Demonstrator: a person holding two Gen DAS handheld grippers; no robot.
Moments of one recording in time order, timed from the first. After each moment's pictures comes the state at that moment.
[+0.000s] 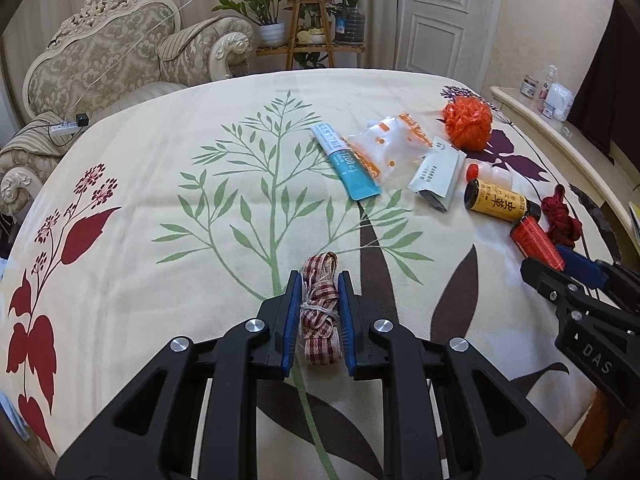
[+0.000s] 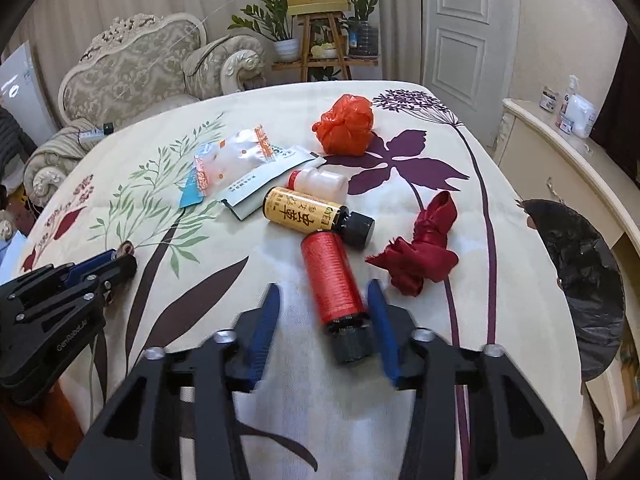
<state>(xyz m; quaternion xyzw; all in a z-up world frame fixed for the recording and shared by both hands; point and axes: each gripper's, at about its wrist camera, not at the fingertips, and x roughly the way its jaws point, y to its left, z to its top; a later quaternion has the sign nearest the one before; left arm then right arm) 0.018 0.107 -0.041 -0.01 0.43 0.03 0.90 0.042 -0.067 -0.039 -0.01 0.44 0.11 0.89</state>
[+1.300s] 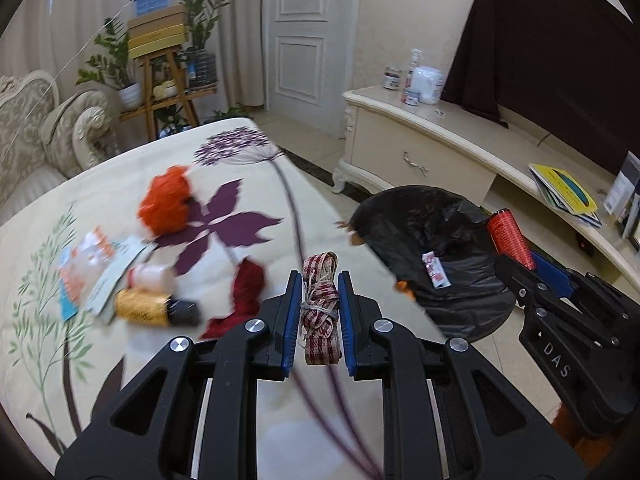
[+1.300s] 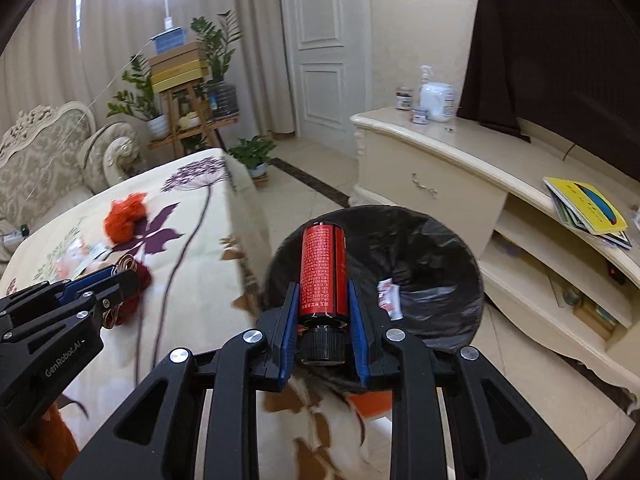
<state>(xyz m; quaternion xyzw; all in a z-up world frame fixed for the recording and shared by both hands) 0.050 -0.133 -0.007 0.05 0.38 -0.17 0.91 0.010 -0.278 -0.008 0.06 0.35 -0.09 0.93</state>
